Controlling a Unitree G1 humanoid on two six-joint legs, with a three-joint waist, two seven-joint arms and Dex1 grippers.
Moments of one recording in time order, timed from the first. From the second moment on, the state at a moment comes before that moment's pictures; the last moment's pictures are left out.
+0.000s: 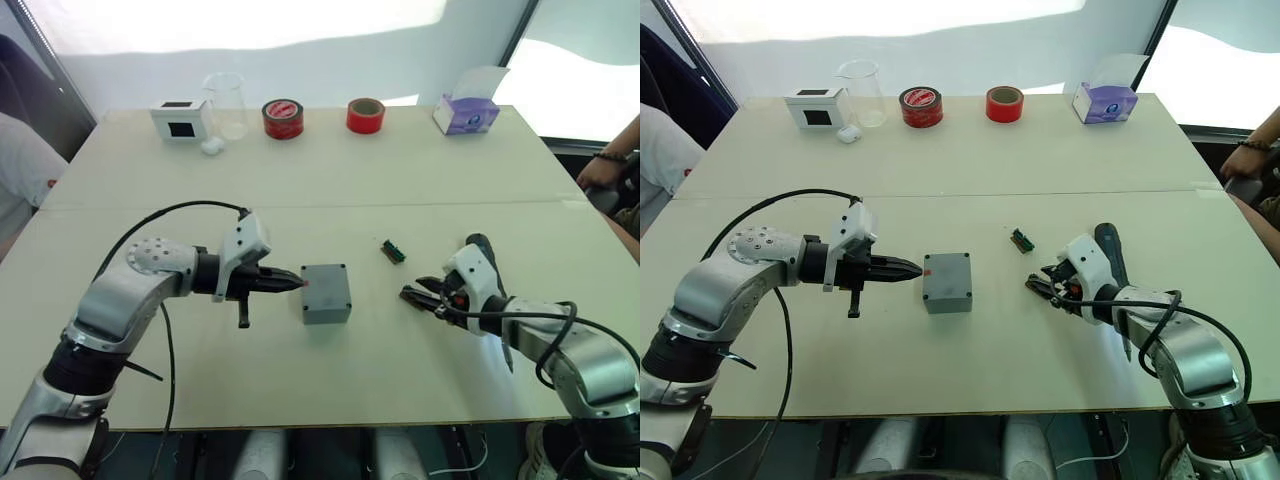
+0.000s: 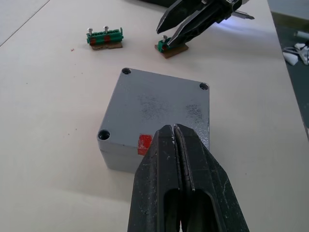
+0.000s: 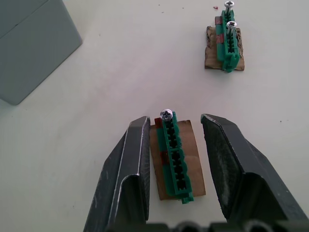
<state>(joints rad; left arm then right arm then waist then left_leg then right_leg) -0.50 0.74 -0.15 -0.29 -0.46 0.70 -1.11 -0.13 -0.70 -0.04 -0.38 0.43 0.79 0.59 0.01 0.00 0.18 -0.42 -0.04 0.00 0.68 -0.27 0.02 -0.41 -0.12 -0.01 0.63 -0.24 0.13</state>
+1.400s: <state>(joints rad) -0.48 0.74 -0.12 -0.24 -0.45 0.69 -1.10 -0.38 -0.59 -0.01 -0.49 0.55 0.90 0.60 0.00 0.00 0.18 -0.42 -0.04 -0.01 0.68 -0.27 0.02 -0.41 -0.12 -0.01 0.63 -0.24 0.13</state>
